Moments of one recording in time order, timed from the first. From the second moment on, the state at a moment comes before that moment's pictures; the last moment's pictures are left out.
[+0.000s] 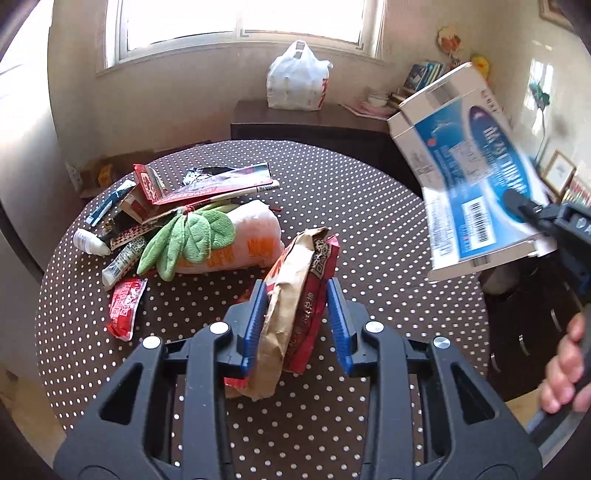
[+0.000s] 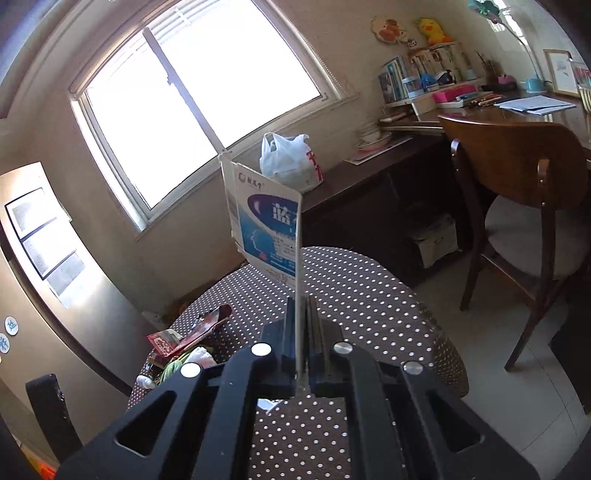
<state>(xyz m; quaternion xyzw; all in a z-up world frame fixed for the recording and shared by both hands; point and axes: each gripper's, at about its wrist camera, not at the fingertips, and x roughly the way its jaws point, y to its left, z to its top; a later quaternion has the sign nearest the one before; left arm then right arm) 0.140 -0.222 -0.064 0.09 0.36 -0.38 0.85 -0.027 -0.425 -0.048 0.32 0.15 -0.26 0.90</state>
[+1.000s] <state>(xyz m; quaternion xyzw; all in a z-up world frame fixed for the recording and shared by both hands) 0.151 0.024 -0.006 -0.02 0.27 -0.12 0.96 0.107 -0.207 -0.008 0.21 0.21 0.03 0.96</state>
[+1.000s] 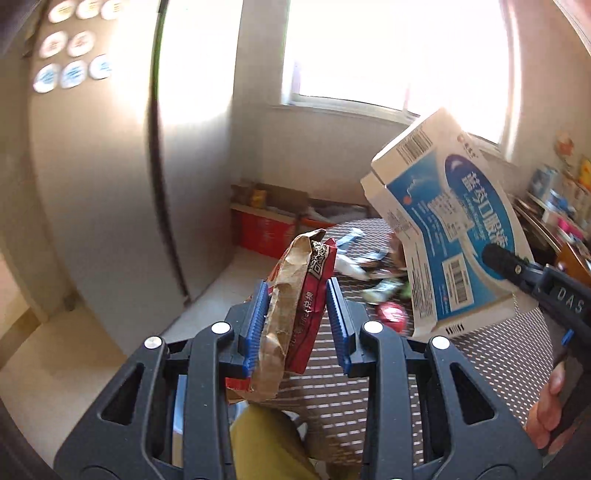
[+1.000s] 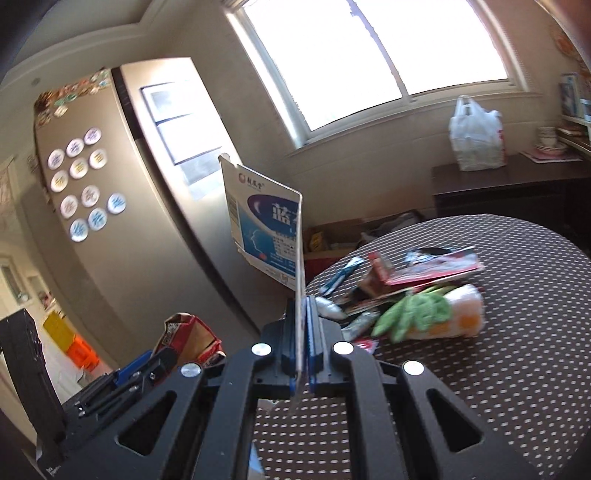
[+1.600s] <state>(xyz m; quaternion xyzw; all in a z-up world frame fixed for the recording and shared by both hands) 0.168 0.149 -0.051 -0.10 0.31 0.01 0.94 0.180 -0.057 -0.043 0.14 0.30 0.15 0.93</state>
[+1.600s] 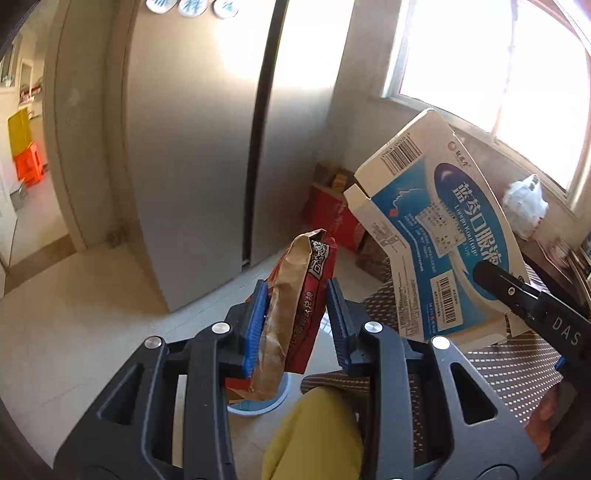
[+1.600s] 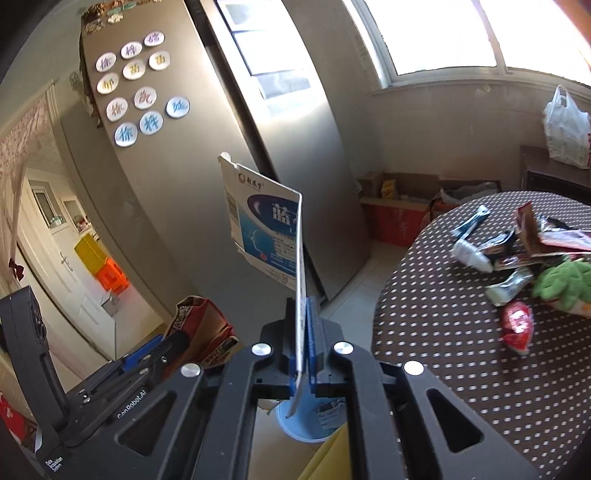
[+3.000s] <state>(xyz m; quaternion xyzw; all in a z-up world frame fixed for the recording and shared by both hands) 0.175 0.222 -0.097 -0.13 0.37 0.12 0.91 0.251 0.025 -0.108 0.12 0.41 0.20 0.88</state>
